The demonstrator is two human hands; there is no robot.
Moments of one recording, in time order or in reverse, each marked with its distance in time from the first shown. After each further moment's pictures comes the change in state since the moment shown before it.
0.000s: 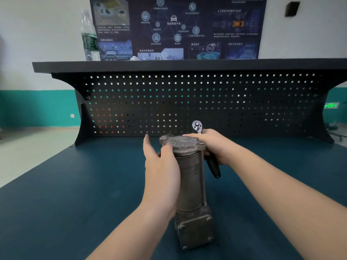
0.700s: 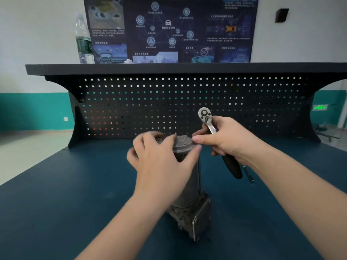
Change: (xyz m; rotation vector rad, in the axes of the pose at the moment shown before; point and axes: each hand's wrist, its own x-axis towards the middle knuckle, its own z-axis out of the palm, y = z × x) left_hand -0.008 0.008 0.003 1.036 0.131 0.710; right_hand -0.074 -0.035 -0.014 -0.262 0.162 -0.198
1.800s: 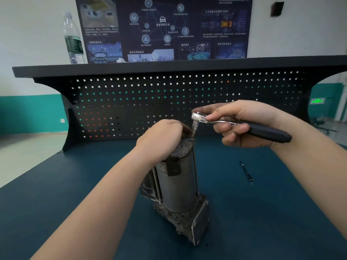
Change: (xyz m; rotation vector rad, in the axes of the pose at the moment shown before) left_hand 0.069 0.010 -0.002 -0.463 -0.587 -0.181; right_hand 0.007 -0.032 -0.049 0.414 -0.397 0.284
